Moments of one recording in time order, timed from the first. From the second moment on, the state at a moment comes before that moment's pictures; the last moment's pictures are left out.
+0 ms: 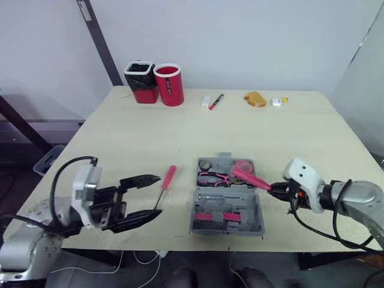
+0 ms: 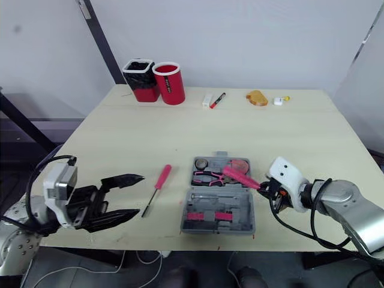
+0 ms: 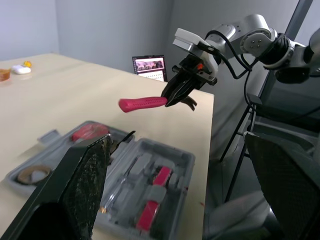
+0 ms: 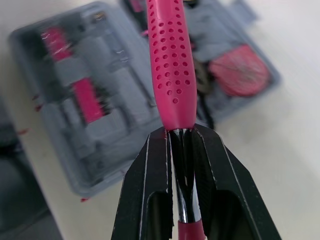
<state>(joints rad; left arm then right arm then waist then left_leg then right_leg) 0.09 0.83 0.39 -0.21 -0.85 0.35 -1.43 -0.32 -0.95 0.18 -0.61 0.42 0.91 0.81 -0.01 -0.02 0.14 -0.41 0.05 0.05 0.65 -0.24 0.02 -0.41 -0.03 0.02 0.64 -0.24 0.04</state>
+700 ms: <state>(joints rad) 0.07 0.87 0.41 -0.14 -0.78 0.31 -1.50 -0.79 -0.73 0.75 -0.41 0.16 1.09 0.93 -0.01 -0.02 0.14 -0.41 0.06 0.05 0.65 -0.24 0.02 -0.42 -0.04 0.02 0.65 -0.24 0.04</state>
